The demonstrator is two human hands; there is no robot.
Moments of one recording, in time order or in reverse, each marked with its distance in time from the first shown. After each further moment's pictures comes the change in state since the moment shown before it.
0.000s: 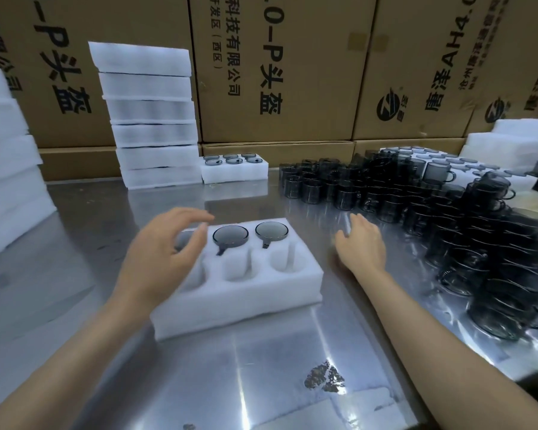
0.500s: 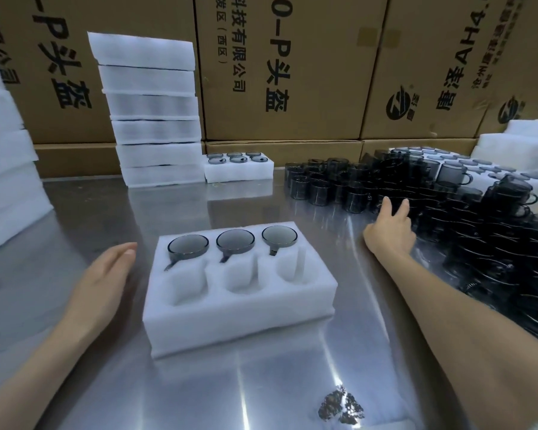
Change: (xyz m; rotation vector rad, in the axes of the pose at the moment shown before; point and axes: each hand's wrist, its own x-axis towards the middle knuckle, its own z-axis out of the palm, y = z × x) left_hand -0.028 -0.091 -0.012 -0.120 -0.010 -0.577; right_hand 0.064 0.025 0.006 -0.213 0.089 0.161
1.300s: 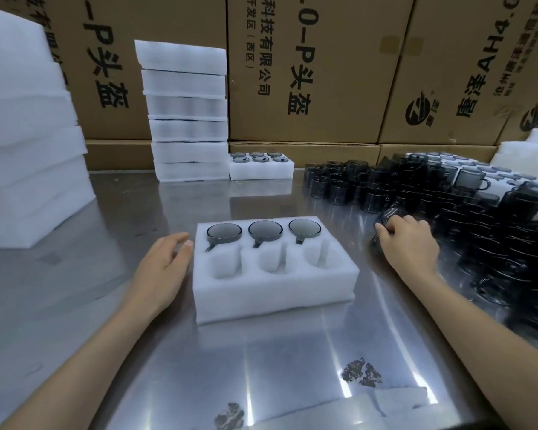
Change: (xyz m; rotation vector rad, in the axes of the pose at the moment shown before) left_hand -0.018 0.010 0.001 0.109 -0.092 0.122; right_hand -0.052 0.009 -0.016 0.040 0.228 -0.292
